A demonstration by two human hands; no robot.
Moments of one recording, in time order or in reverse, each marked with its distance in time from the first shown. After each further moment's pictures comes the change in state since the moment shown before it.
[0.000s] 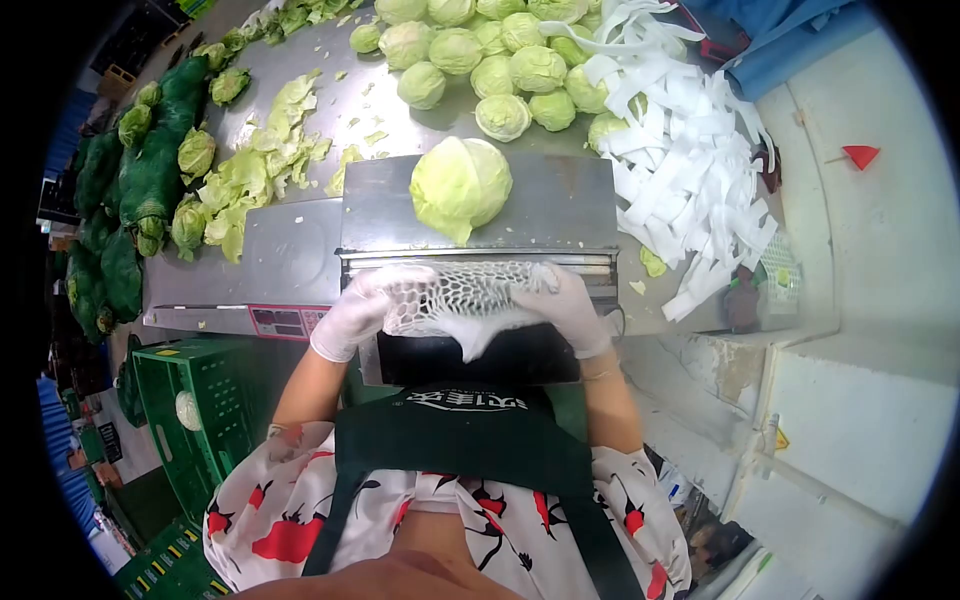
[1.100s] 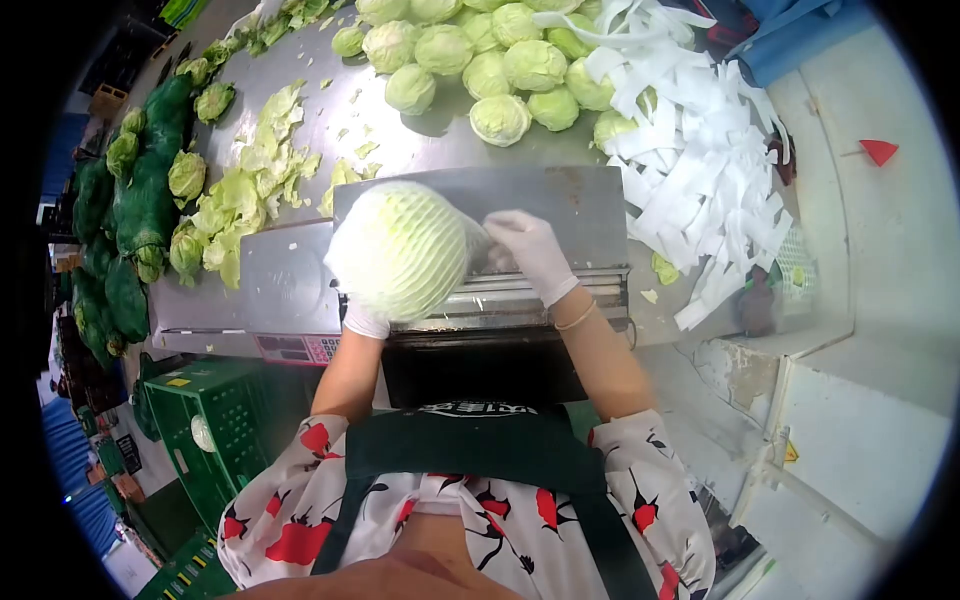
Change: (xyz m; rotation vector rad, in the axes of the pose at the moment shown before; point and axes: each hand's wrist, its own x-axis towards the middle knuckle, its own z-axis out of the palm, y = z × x) left_hand 0.077 -0.062 -0.055 -1.055 0.170 0.196; right_hand 0.120 -0.008 0.024 0.201 -0.105 0.343
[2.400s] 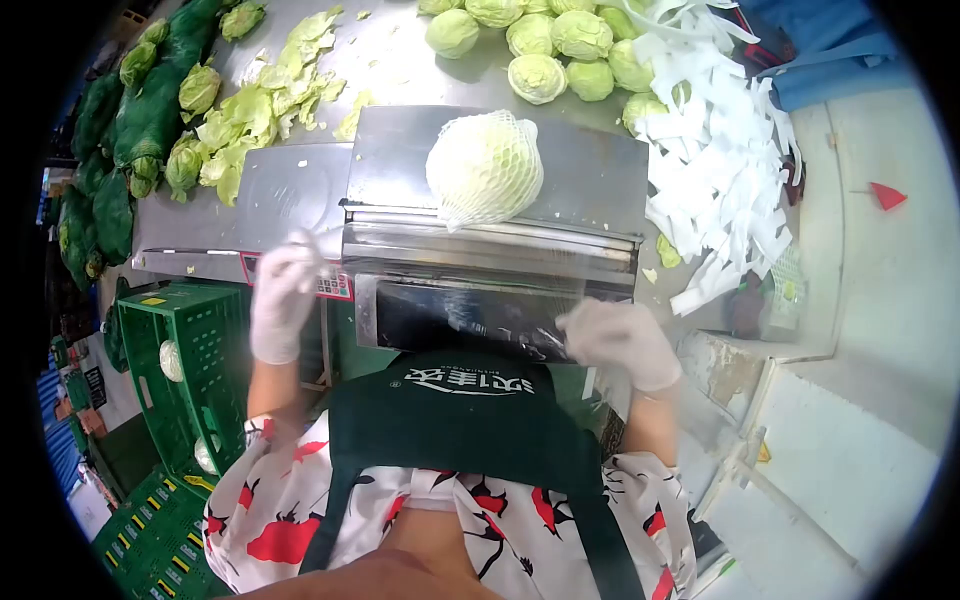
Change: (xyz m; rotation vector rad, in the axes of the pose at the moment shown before) left_hand -0.147 0.064 0.074 1.076 0.116 0.270; right_hand -0.170 -0.012 -0.053 -0.207 -0.527 -0.498
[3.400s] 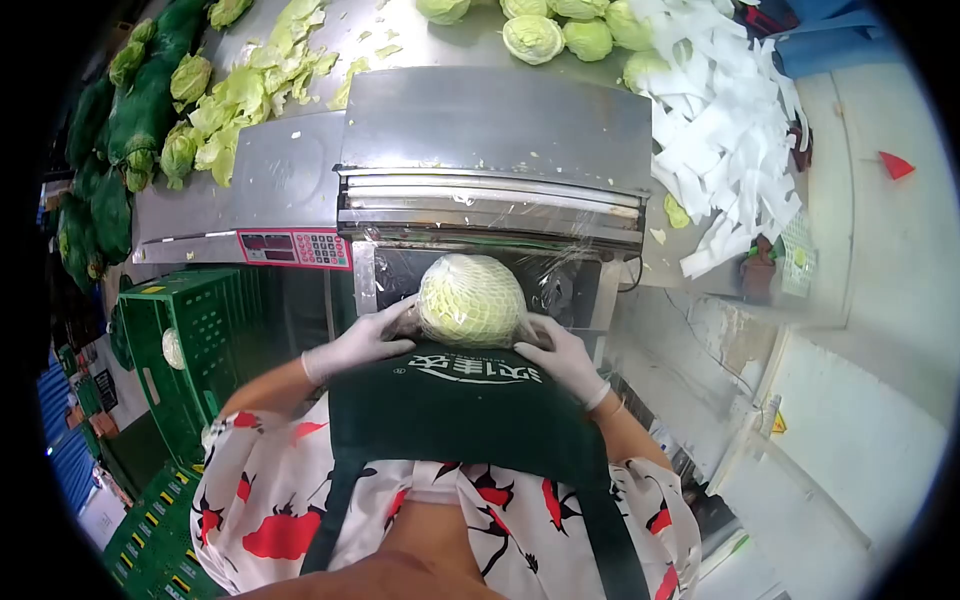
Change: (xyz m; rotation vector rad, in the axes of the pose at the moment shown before) left_hand -0.102 -0.103 0.008 0.454 -0.512 -0.665; right_hand -0.077 0.112 0.114 0.187 0.281 0.715
